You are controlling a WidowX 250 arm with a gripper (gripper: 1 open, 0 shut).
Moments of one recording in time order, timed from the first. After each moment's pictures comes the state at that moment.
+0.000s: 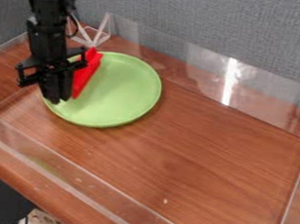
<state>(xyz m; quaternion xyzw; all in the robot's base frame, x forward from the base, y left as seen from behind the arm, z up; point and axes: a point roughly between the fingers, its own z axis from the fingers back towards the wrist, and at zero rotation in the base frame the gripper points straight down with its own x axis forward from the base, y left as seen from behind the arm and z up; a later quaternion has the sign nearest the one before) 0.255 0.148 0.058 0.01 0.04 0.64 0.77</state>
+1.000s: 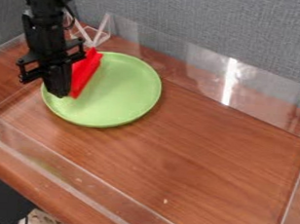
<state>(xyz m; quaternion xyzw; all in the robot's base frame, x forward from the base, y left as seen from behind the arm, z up) 0.263 0.139 0.060 -0.01 0.05 0.67 0.74</state>
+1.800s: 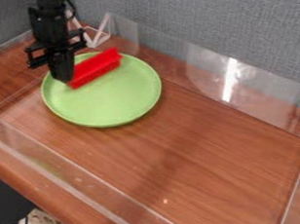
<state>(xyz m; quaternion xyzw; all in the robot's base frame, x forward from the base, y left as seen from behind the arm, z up) 0.303 0.174 0.049 -0.03 0.06 0.67 0.74</state>
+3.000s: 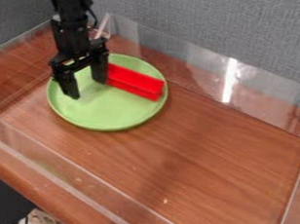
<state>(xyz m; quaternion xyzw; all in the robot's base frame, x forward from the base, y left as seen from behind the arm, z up) 0.316 0.130 0.050 -0.06 0.03 0.65 0.76</state>
